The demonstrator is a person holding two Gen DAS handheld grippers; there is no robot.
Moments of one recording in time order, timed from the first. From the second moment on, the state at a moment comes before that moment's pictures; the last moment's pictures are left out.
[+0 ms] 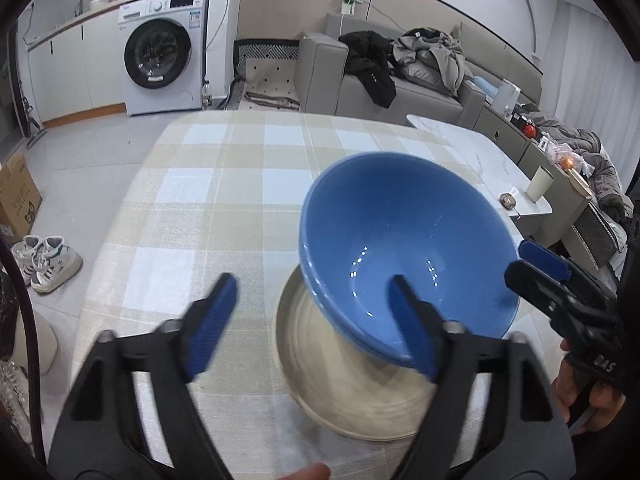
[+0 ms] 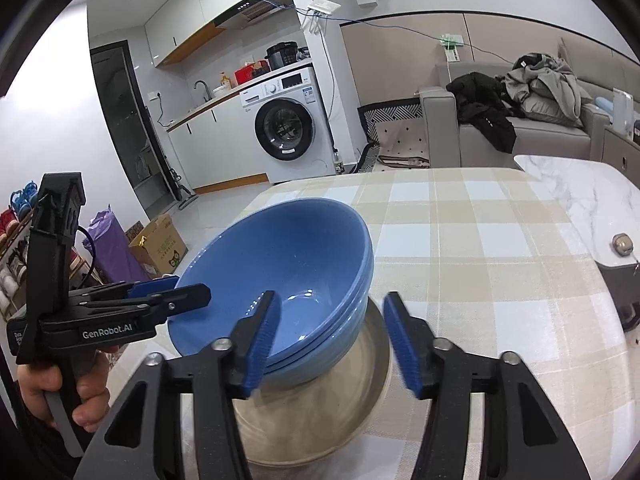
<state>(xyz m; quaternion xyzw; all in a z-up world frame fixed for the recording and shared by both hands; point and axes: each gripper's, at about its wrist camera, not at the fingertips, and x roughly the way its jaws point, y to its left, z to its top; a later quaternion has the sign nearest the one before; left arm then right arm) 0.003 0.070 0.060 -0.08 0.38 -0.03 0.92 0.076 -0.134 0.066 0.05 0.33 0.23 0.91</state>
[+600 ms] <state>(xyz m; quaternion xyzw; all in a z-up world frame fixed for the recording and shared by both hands) -0.064 0.096 0.064 -0.02 0.28 -0.06 0.96 0.045 -0.145 0.070 0.02 0.26 0.27 0.93</state>
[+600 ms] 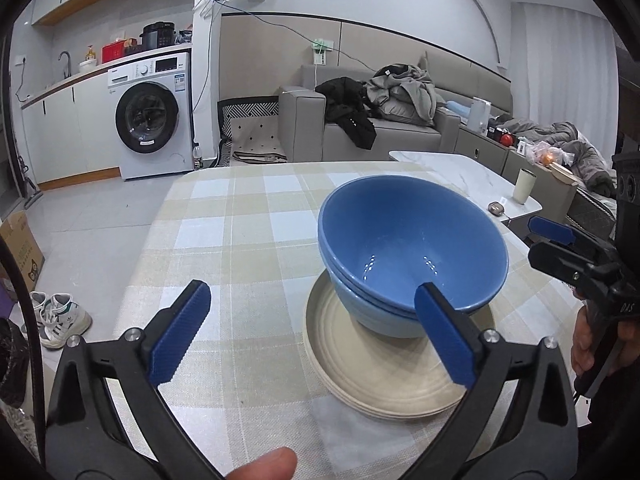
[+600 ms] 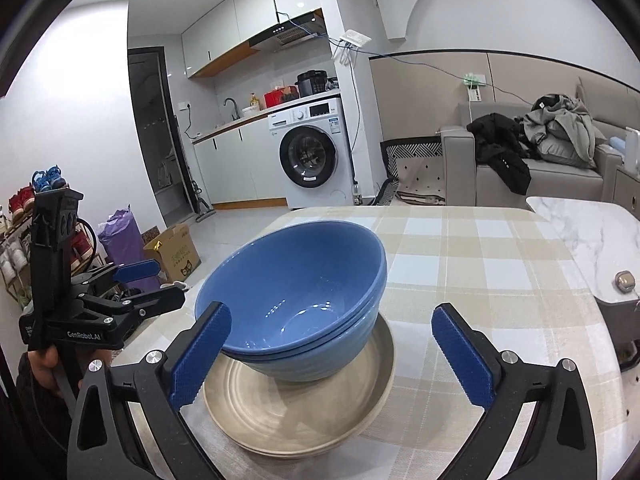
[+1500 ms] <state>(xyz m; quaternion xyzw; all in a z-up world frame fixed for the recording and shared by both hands) -0.078 0.105 0.027 -0.03 0.22 -0.07 0.97 0.017 -0.150 0.039 0.00 0.22 0.29 0.93</state>
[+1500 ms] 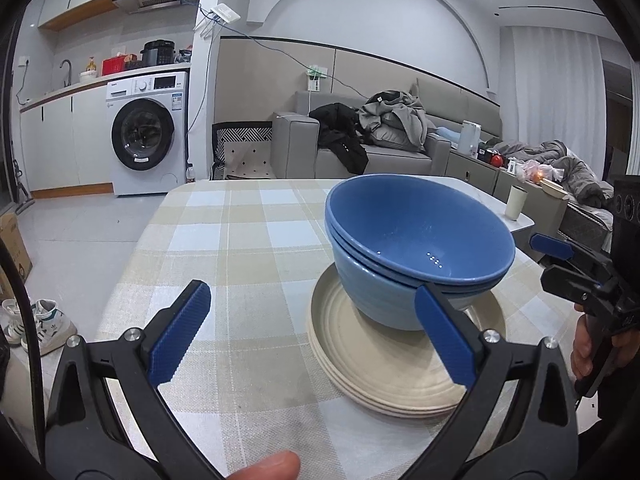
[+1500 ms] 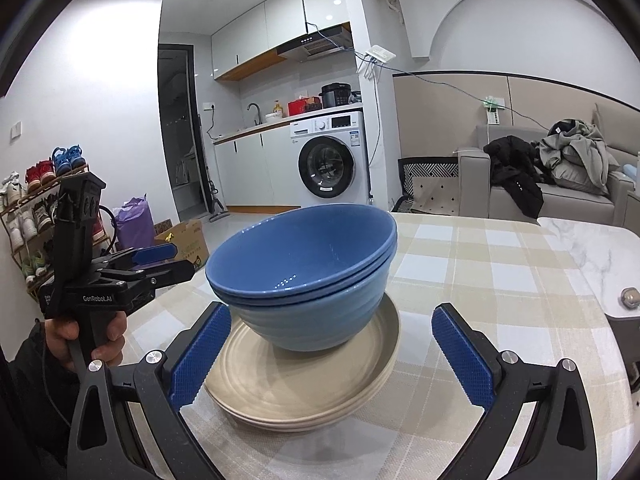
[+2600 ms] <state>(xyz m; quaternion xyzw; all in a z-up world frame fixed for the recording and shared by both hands) -0.063 0.114 -0.002 -0.04 0.23 -0.08 0.97 0.007 -0.150 0.025 -0.01 0.20 0.30 0.93</state>
